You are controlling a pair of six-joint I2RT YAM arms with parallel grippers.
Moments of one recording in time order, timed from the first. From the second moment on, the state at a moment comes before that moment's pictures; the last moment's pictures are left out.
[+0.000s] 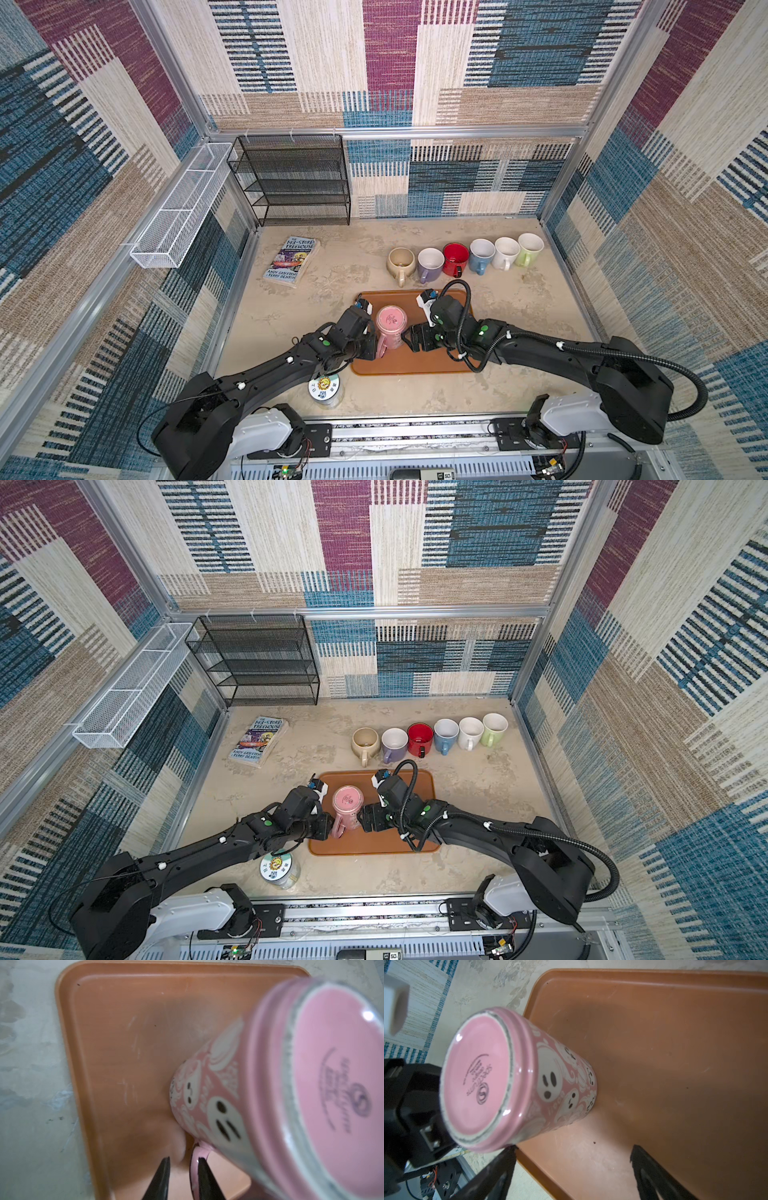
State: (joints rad) left arm -0.75 1.22 0.58 -0.28 0.01 -0.53; right arm 0.84 1.40 0.74 -0.16 -0.09 0.58
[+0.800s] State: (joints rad) left arm -0.88 1.11 0.60 -0.30 -0.05 -0.58; right arm 0.84 1.40 0.86 -0.30 -0.02 0.50
